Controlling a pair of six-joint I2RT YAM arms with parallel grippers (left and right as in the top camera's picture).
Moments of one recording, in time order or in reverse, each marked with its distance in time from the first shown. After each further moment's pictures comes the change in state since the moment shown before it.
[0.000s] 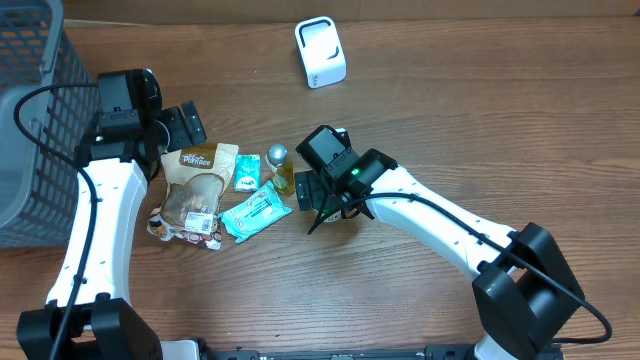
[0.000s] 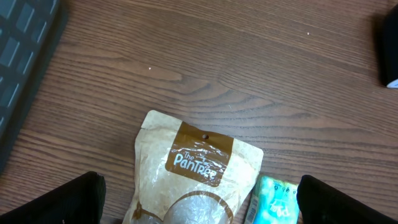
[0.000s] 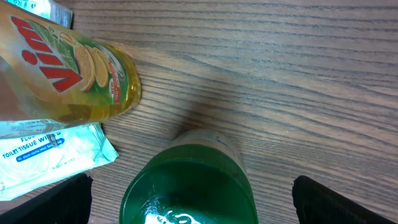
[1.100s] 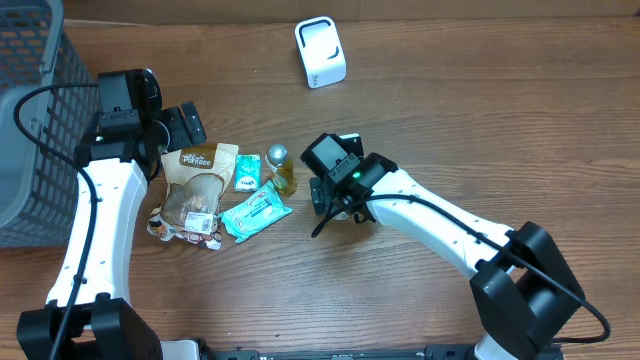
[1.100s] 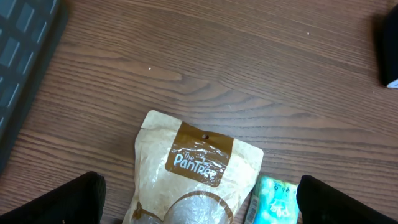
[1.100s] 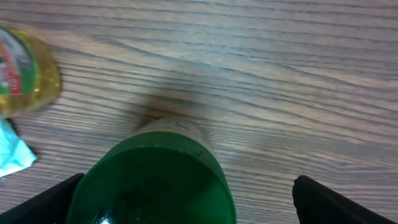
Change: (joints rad) left arm 0.000 0.000 0.000 0.000 0.000 0.000; right arm -0.008 0.000 -0.040 -0.067 0.146 0.008
